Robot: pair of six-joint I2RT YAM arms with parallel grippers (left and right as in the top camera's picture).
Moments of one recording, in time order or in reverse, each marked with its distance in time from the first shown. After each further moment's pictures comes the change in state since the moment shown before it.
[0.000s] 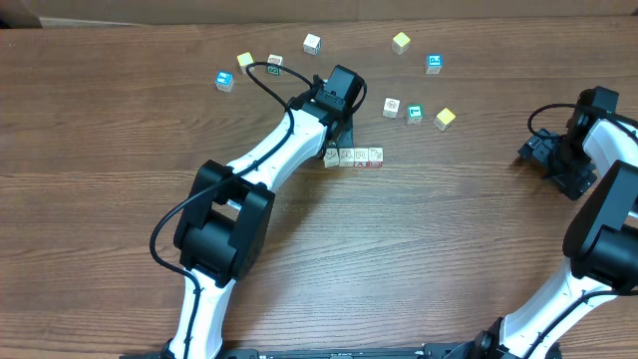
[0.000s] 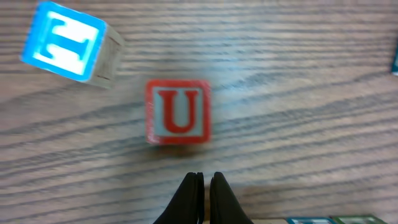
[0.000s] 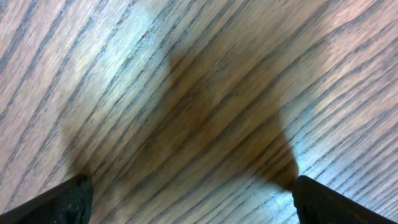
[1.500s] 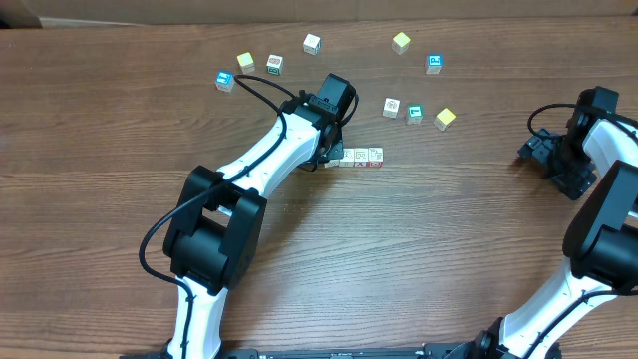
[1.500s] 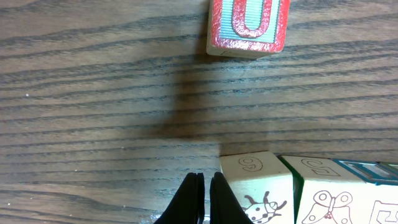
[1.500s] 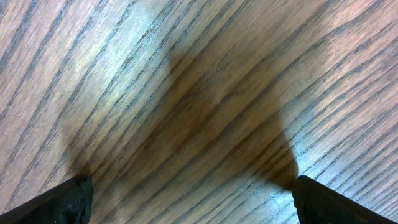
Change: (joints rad) left arm 0.006 -0.062 -0.072 -0.132 0.033 -0.088; right arm 0.000 0.000 0.000 0.000 0.000 0.000
